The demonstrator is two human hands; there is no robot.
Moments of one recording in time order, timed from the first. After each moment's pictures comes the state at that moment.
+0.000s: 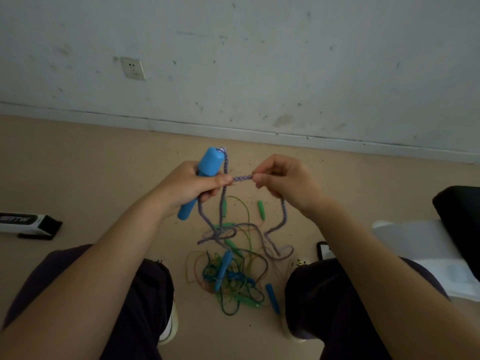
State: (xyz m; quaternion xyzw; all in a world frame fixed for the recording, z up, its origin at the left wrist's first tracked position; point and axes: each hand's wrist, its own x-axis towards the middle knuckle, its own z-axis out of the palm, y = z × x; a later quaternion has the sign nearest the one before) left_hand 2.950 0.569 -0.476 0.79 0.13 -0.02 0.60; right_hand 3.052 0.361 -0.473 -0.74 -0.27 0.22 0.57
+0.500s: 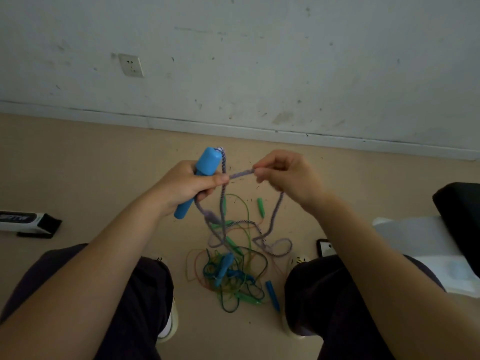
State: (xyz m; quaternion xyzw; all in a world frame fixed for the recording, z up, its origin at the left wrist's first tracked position) left_hand 2.950 0.571 -0.482 0.78 0.15 -0.02 0.60; right_hand 3.058 0.361 -0.474 -0.76 -0.26 0.20 0.56
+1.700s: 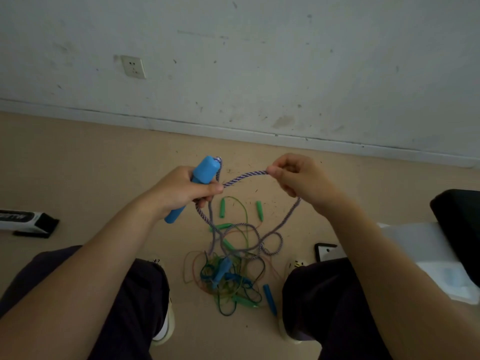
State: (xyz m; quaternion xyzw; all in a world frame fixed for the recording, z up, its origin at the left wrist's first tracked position) left_hand 2.944 0.578 -0.485 0.80 0.14 -0.05 0.59; right_hand 3.068 0.342 -0.466 -0.79 -0.26 0.20 0.51
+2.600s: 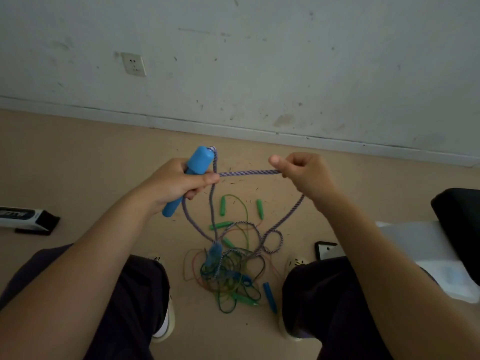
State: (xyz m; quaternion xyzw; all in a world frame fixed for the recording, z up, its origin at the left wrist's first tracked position) left_hand 2.940 0.583 -0.476 0.79 0.15 -0.02 0.60; right_hand 3.069 0.346 -0.469 -0.83 -0.22 0.10 0.50
